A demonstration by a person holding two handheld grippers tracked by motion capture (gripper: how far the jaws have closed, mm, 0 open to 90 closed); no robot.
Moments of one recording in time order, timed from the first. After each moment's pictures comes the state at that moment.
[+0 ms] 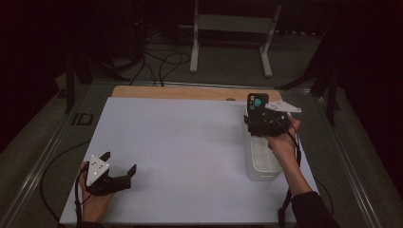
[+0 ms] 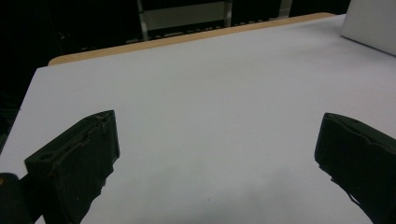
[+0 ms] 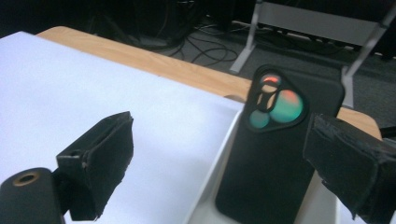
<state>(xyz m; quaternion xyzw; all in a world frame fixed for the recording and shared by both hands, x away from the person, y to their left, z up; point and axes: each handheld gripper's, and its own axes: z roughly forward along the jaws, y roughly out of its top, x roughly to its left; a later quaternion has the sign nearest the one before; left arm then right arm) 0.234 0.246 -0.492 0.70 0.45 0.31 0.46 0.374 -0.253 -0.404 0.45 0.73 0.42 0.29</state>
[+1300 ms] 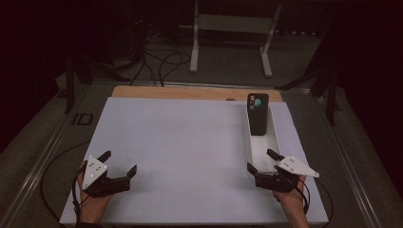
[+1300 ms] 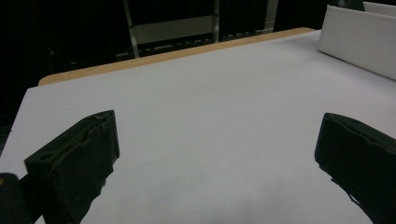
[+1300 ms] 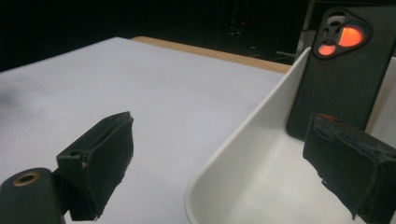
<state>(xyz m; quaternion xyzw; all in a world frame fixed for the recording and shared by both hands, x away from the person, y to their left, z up) 0.227 0.244 -0.479 0.70 0.43 0.31 0.48 0.246 -0.274 -0.468 0.39 0.71 0.52 0.26</state>
